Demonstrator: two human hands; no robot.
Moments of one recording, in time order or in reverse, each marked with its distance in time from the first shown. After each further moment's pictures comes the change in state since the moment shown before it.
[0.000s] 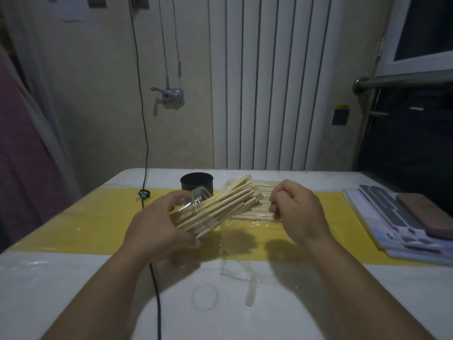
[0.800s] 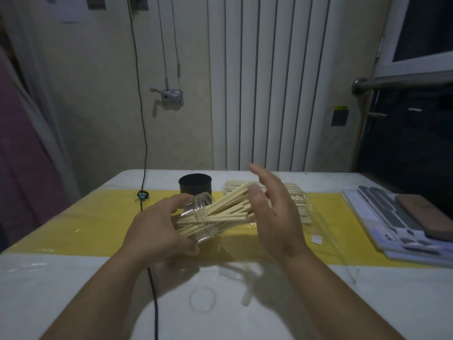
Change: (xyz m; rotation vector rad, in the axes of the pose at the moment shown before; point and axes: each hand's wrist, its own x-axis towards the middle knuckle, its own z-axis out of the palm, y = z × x) left_hand -0.005 0.009 -0.003 0.115 -0.033 0.045; right_hand -0.019 -0.018 0.029 0.080 -0.009 -0.251
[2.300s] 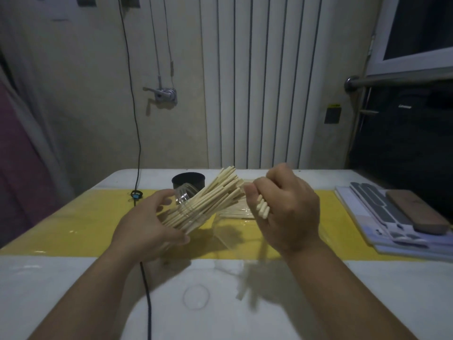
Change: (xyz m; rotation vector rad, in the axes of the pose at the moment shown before) left_hand 0.003 -0.008 0.004 -0.292 0.051 -0.101; right_hand 0.009 -0.005 -0.025 -0.576 0.354 -0.647
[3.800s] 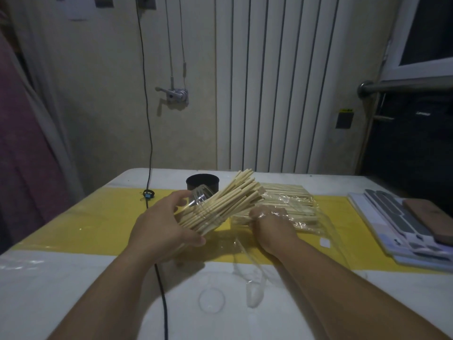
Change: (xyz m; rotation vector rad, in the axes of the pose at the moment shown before) left_hand 0.004 -0.002 -0.003 0.129 -0.010 -0.001; right_hand -0.057 0.034 0.087 -0.176 -1.070 0.482
